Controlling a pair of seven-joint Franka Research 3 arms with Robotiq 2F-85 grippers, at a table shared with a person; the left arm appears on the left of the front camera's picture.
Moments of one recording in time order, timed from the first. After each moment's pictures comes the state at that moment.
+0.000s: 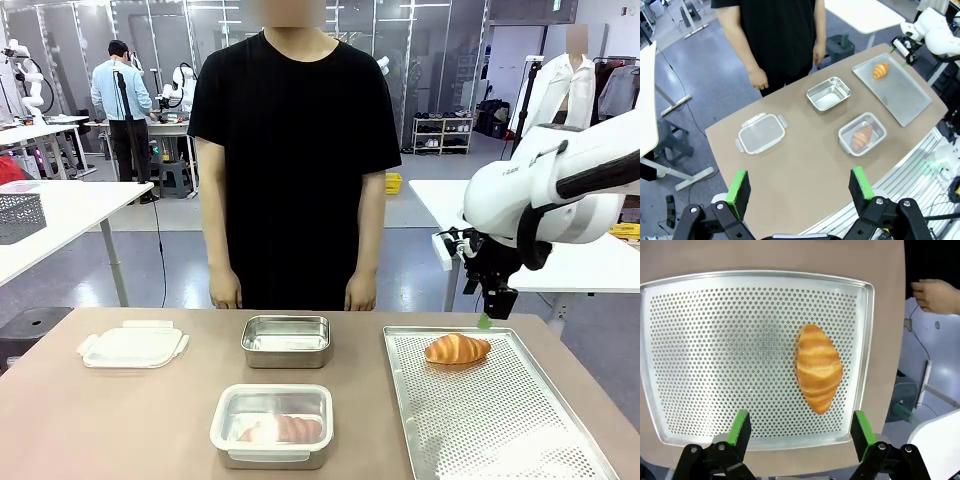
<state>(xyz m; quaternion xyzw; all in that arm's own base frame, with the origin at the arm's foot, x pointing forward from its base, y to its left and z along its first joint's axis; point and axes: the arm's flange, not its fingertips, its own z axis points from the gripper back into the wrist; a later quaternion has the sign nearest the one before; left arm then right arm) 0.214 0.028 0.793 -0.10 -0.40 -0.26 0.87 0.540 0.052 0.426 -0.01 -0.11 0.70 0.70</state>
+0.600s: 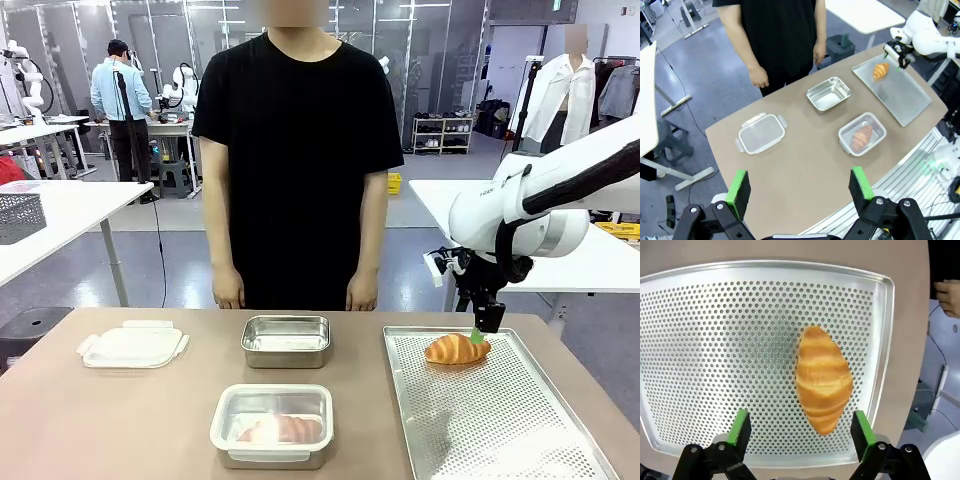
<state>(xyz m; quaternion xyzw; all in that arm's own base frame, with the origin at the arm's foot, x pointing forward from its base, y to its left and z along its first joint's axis) 0.215 0.028 0.793 -0.10 -0.40 -0.26 0.87 0.570 0.054 0.376 0.01 -0.07 0.71 0.71</state>
